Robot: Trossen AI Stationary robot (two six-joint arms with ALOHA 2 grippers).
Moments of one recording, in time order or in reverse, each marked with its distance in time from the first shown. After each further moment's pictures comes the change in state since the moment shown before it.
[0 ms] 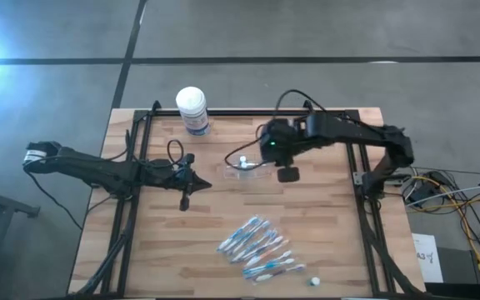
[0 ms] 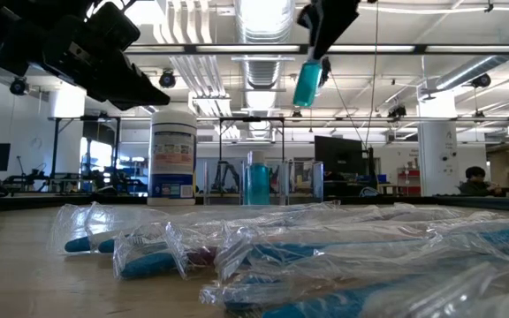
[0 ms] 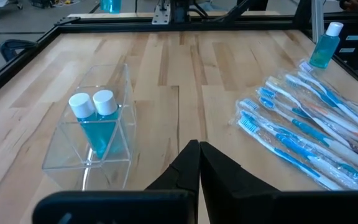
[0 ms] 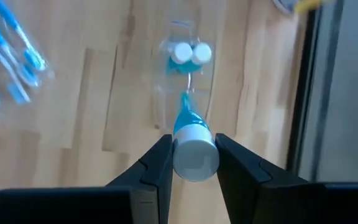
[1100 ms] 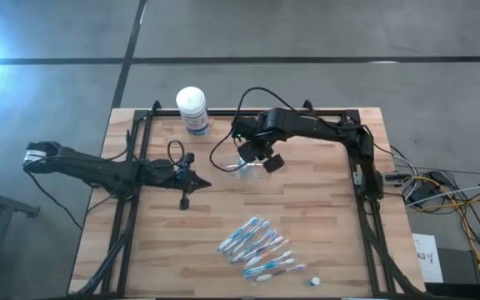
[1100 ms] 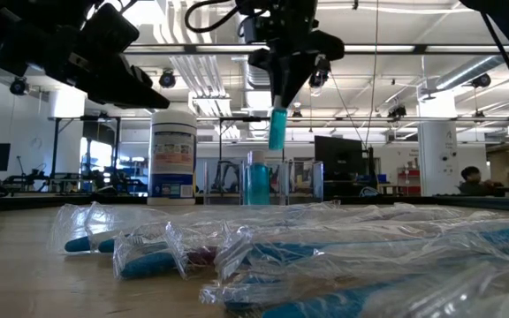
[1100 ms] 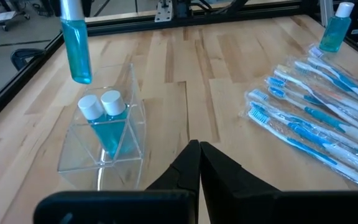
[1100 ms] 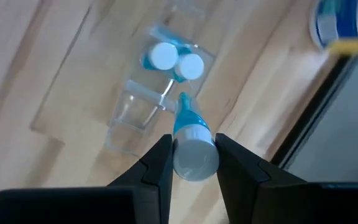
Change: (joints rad) left arm 0.005 0.000 0.000 -0.015 -0.020 0.079; right arm -0.120 0.318 0.239 -0.056 -0.024 -0.379
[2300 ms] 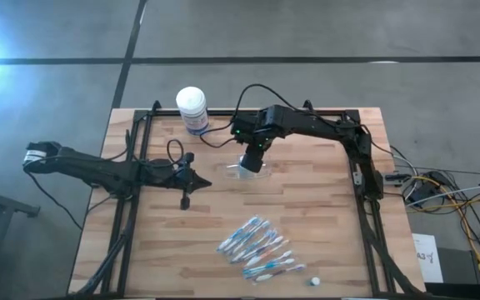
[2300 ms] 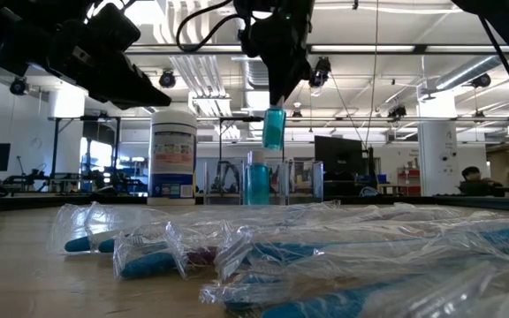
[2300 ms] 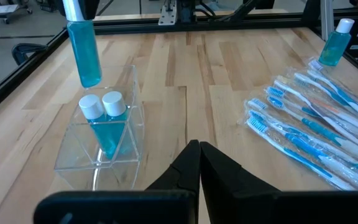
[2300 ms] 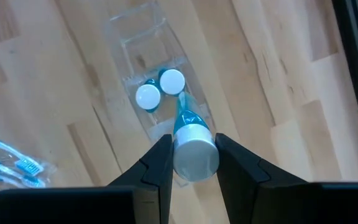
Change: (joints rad) left arm 0.001 0.000 0.000 0.017 -0.003 -0.058; right arm -0.011 0.025 0.043 -0.004 -0.053 0.856
